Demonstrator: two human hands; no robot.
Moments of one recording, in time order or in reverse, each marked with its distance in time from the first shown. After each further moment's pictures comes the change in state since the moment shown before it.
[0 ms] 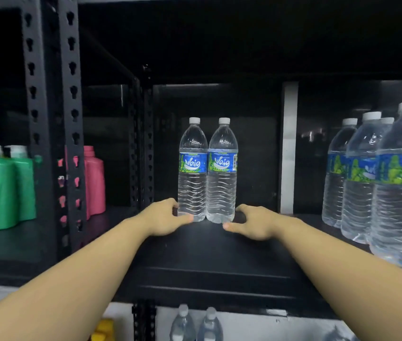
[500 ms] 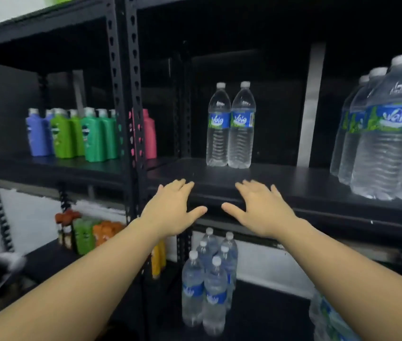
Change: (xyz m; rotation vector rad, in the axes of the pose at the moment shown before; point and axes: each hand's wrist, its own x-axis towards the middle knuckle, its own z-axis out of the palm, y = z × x) left_hand -0.256 0.055 0.047 0.291 0.161 -0.033; right_hand -0.193 -0.001 0.065 -0.162 0.172 -0.330
